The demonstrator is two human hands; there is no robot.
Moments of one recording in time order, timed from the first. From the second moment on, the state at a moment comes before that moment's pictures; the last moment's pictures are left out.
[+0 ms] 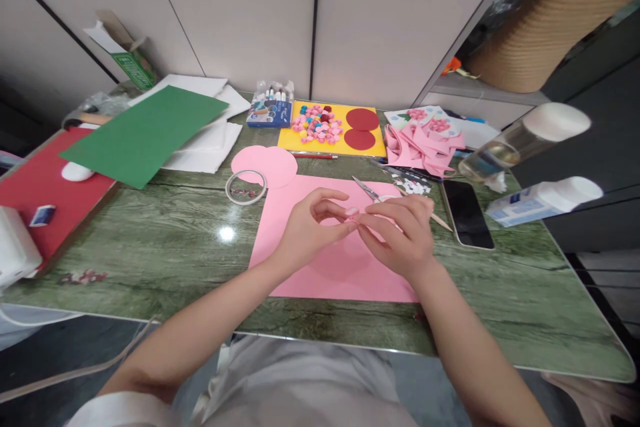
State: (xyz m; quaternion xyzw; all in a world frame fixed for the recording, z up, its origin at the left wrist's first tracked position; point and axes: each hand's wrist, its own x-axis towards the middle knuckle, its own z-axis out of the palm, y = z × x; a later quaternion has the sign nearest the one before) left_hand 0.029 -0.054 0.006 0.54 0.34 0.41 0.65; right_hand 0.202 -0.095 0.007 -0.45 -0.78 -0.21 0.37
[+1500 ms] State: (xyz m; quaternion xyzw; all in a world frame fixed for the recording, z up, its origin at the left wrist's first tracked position) left_hand 0.023 -0.046 0.011 0.58 0.31 0.26 0.71; right_hand 0.216 -0.087 0.017 -0.51 -0.71 0.33 0.36
